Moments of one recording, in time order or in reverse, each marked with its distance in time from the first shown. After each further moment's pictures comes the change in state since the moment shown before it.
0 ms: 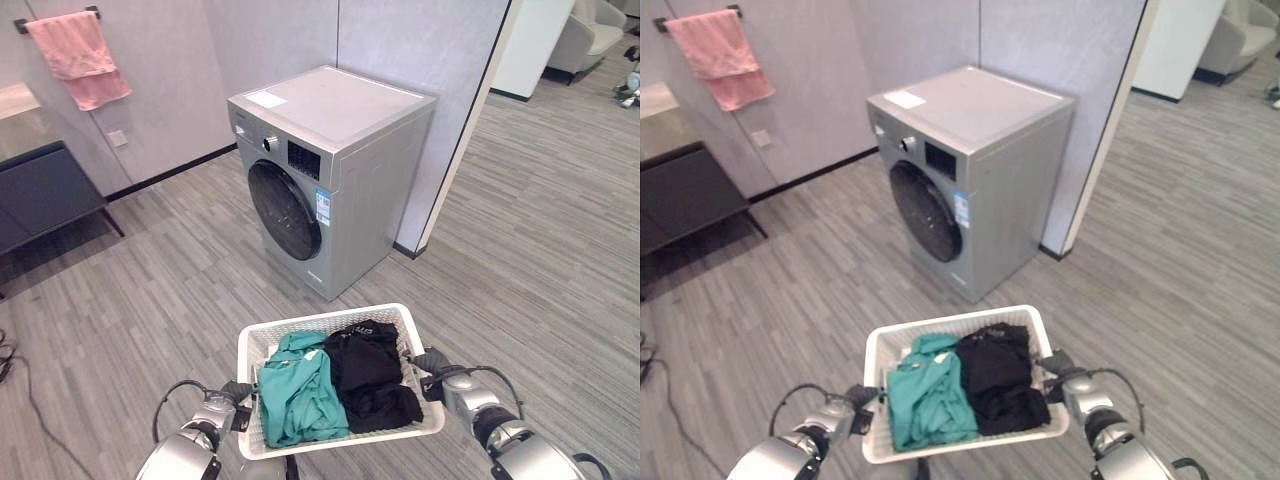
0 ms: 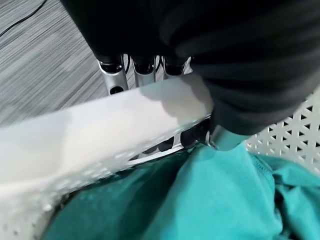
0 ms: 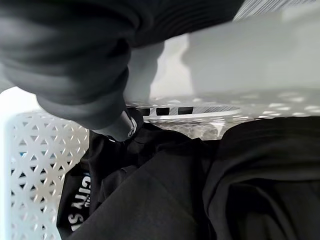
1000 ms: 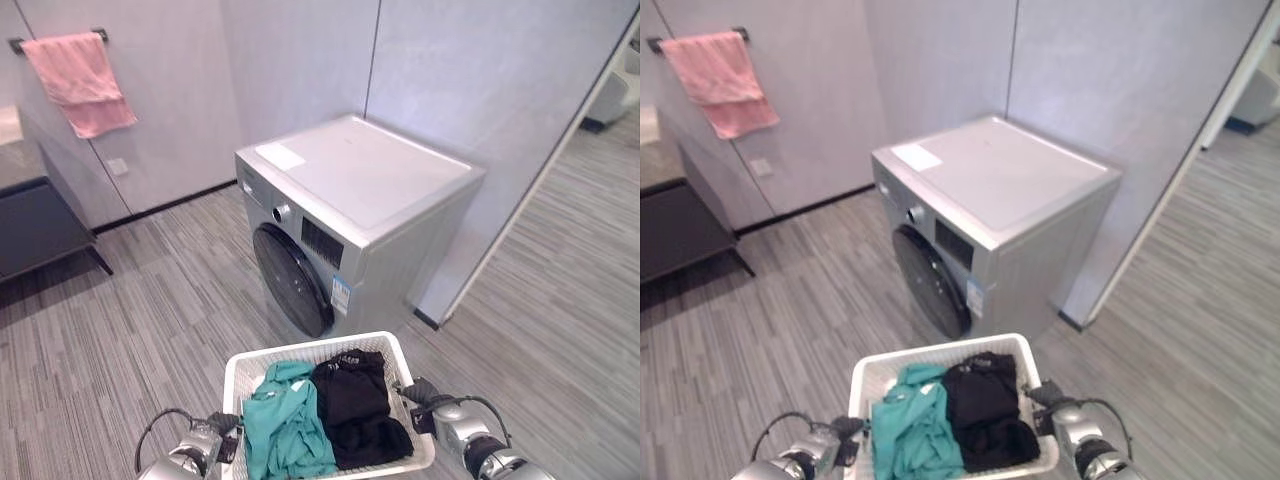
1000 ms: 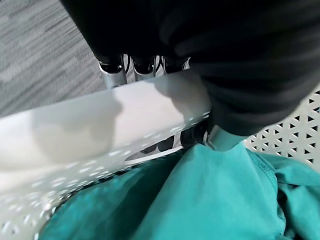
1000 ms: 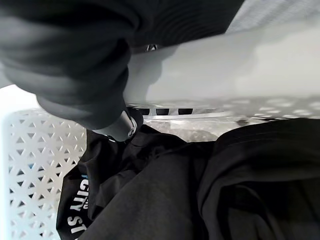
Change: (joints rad) left arm 0.113 0.002 -0.010 -0.006 0.006 0.024 -0.002; right arm 0.105 0.045 -0.044 -0.018 -0.080 0.010 0.005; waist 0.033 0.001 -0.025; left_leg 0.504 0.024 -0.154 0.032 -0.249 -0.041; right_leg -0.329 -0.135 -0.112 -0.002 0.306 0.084
